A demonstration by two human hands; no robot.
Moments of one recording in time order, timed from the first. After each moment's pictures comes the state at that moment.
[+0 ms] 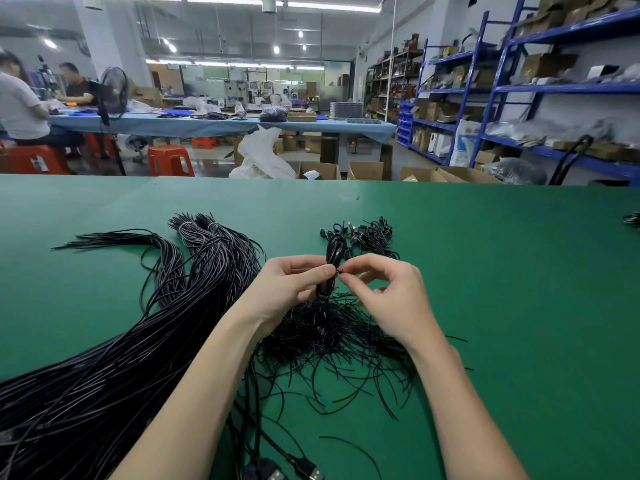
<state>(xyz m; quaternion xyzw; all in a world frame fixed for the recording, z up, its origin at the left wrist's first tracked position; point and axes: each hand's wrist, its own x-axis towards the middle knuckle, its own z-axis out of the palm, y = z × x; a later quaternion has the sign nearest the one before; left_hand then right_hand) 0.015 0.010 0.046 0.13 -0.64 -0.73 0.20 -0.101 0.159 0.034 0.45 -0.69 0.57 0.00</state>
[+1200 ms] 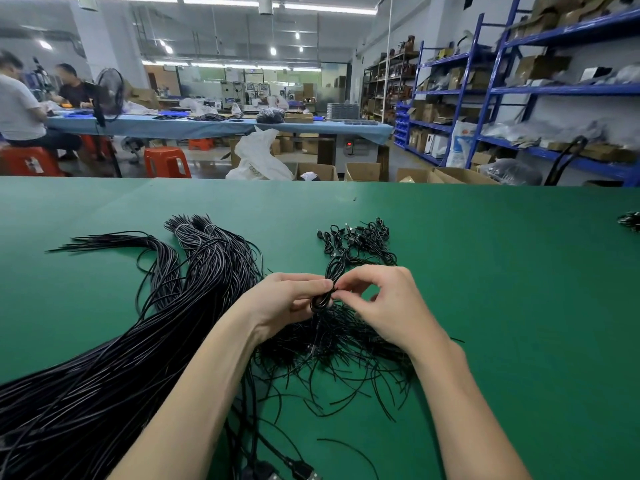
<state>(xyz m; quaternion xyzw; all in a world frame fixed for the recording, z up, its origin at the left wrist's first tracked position) 0.013 0.007 0.044 0.21 -0.61 -0.76 0.09 -0.100 0.165 0.040 0.52 -0.72 0.46 0.04</state>
